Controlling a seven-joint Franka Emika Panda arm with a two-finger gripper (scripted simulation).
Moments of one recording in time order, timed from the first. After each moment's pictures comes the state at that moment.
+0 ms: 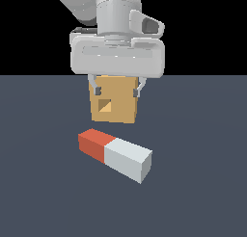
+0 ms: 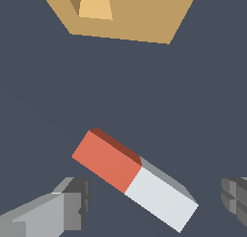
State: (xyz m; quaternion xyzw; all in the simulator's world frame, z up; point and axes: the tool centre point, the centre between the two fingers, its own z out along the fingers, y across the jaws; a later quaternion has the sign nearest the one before) arm -0.016 -0.002 0.155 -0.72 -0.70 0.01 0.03
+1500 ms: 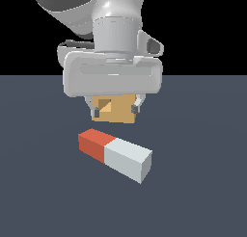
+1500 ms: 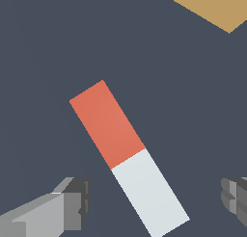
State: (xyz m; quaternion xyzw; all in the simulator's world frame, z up) arm -0.016 -0.038 0.120 -0.55 -0.83 0.01 0.02
